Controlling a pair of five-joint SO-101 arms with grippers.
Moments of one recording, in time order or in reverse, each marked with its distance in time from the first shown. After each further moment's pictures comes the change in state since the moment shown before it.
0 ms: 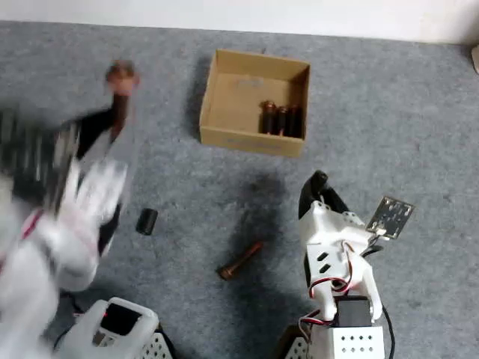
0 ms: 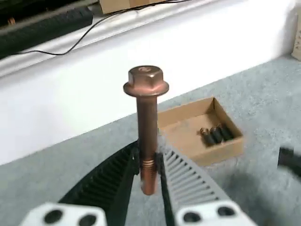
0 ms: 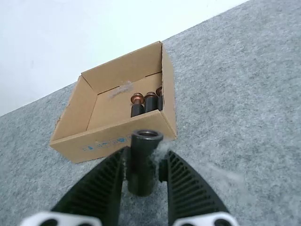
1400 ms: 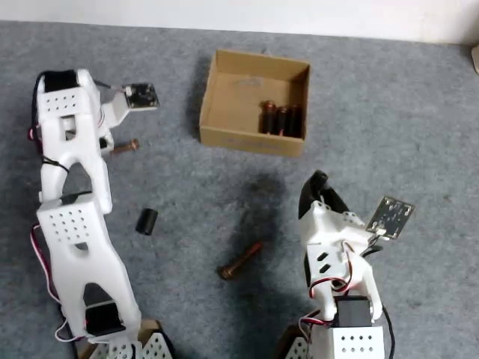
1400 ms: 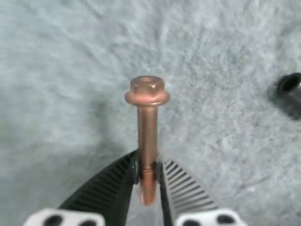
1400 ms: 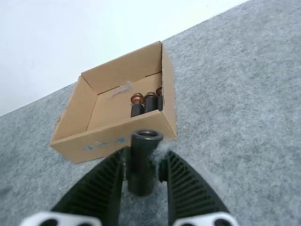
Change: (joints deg) left arm -30.7 88.4 -20.4 -0.7 -67.6; right arm 0.0 0.0 0.0 0.0 0.0
